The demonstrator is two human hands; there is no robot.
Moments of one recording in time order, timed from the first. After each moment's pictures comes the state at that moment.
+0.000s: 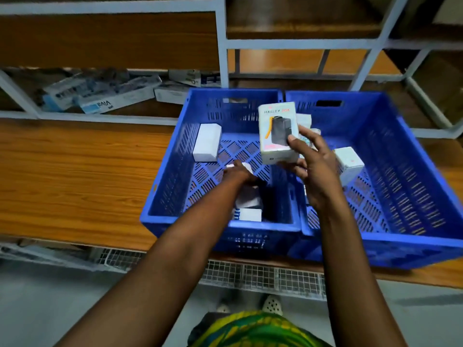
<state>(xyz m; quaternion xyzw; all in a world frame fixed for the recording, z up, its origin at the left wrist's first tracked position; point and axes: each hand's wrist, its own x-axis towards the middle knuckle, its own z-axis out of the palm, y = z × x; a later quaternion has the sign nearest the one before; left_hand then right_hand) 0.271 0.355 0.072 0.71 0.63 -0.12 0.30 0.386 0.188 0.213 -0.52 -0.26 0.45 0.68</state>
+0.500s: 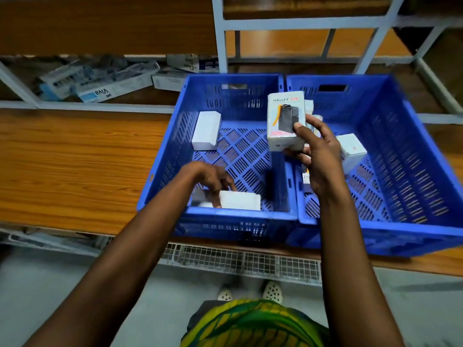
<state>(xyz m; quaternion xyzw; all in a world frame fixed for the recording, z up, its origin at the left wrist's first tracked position) 0.183 0.324 0.142 0.78 0.37 -0.33 0.38 0.404 0.197 0.197 -0.52 -0.23 0.44 0.69</state>
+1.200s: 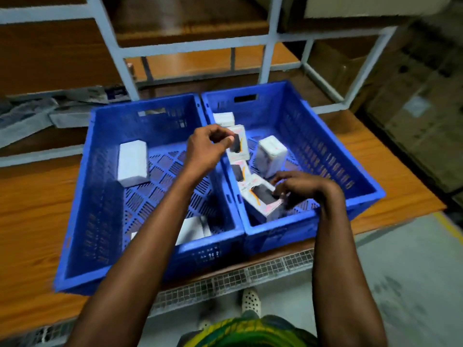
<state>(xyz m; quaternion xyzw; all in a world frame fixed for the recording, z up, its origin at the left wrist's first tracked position) 0.337 0.301 0.188 0.75 0.35 0.34 0.45 0.520 0.128 0.169 -0.78 -0.32 0.50 0.21</state>
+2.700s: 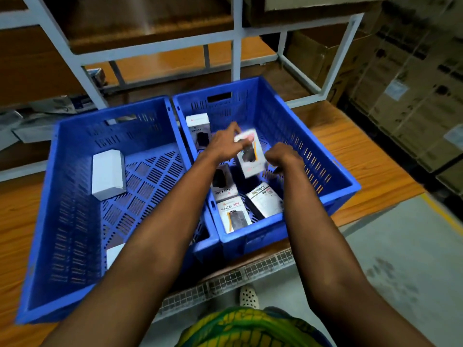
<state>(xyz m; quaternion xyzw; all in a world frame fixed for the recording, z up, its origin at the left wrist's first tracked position) 0.465 0.319 0.143 0.89 0.33 0.09 0.30 0.598 0.192 0.130 -0.91 -0.25 0.28 0.18</state>
